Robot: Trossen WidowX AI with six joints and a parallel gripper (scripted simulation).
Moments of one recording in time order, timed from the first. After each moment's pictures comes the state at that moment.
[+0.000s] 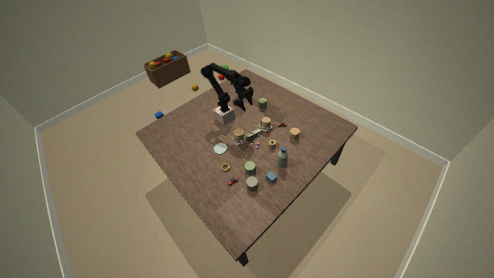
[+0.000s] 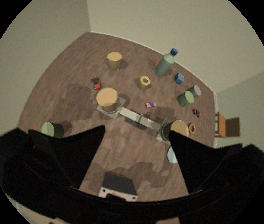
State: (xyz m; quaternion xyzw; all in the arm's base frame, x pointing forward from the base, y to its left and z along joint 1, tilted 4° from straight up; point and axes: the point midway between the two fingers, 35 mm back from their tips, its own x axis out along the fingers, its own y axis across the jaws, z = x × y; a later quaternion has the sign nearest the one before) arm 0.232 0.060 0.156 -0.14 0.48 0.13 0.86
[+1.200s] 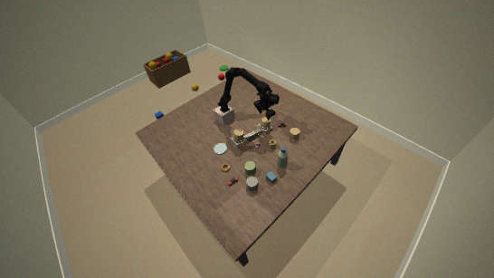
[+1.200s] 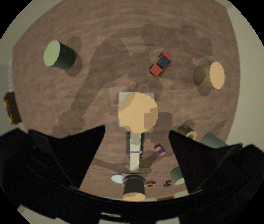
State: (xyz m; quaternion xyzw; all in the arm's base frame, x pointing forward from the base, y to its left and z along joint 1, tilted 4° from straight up) arm 0.312 0.160 0.066 -0.47 0.50 0.49 0.53
